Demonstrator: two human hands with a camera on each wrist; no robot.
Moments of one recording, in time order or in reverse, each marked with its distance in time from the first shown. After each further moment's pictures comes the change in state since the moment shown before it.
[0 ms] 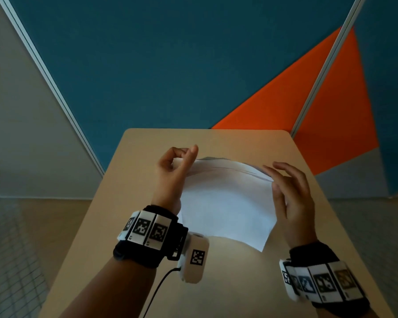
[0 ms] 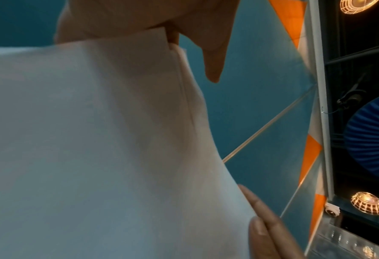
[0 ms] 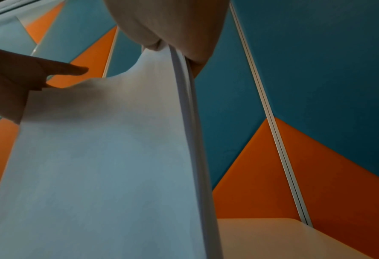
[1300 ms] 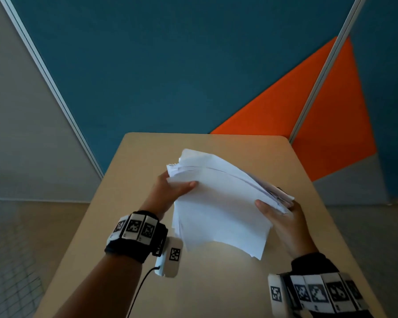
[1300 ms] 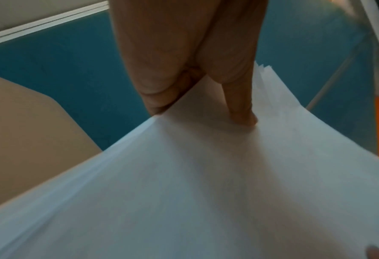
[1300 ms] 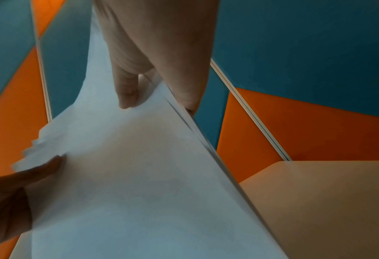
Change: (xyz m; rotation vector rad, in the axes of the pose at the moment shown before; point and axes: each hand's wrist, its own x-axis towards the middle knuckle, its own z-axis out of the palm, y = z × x) left_hand 0.012 -0.040 -0.037 0.278 -0.210 -0.229; right_hand -0.010 0.008 -0.006 0.736 -0.170 0.588
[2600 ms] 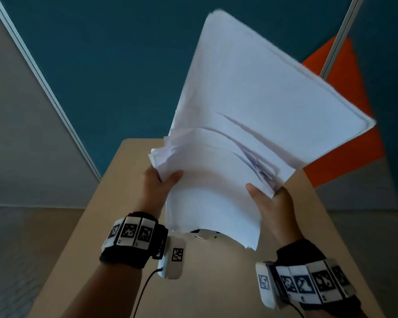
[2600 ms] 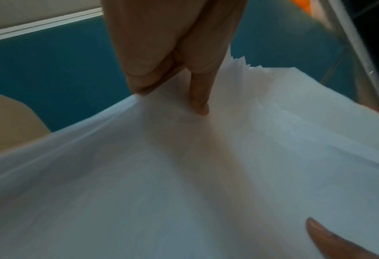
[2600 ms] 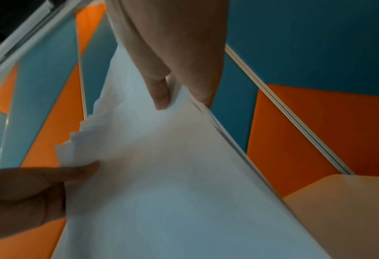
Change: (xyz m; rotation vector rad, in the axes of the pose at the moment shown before) left_hand 0.024 0.009 0.015 0.011 0.211 0.190; right_hand 0.046 0.004 0.005 -0.135 0.115 -0.006
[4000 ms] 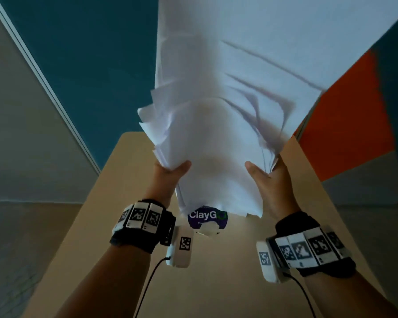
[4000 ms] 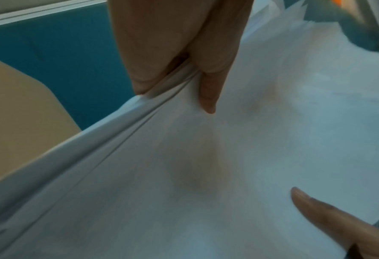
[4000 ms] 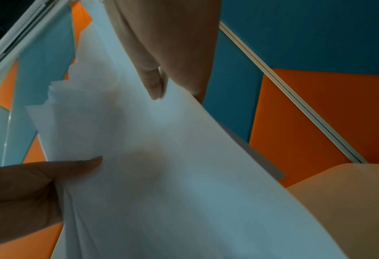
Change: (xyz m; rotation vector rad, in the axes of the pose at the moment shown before) left_hand 0.002 0.009 0.025 -0.156 -0.035 -0.121; right_hand 0.037 0.005 0.016 -0.041 0.024 -0.095
